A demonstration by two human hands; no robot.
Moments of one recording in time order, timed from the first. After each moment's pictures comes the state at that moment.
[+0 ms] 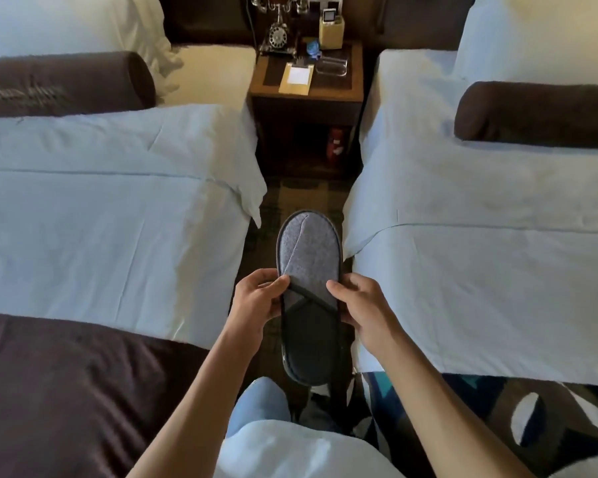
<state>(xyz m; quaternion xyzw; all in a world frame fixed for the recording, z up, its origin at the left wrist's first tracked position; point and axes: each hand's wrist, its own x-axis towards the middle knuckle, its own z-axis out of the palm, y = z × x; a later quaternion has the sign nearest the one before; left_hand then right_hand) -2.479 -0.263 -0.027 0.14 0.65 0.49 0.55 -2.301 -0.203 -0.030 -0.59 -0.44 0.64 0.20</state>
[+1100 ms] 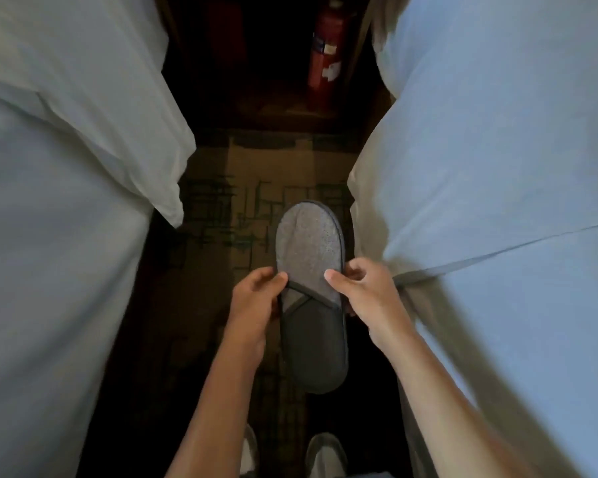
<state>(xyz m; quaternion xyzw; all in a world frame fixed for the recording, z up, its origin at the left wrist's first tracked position) -2.551 0.063 -0.559 0.11 0.66 0.47 0.57 -2.394 0.116 -0.550 -0.66 -0.50 0.52 0.21</state>
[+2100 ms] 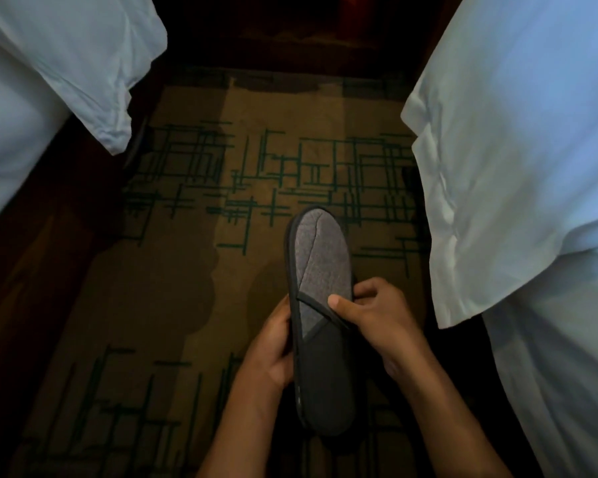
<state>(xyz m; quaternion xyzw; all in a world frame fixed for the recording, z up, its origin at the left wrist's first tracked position) -2.534 0.077 -0.878 -0.03 0.39 0.50 0.77 -2.404 0.129 -0.839 -0.68 -0.45 0.56 0.17</state>
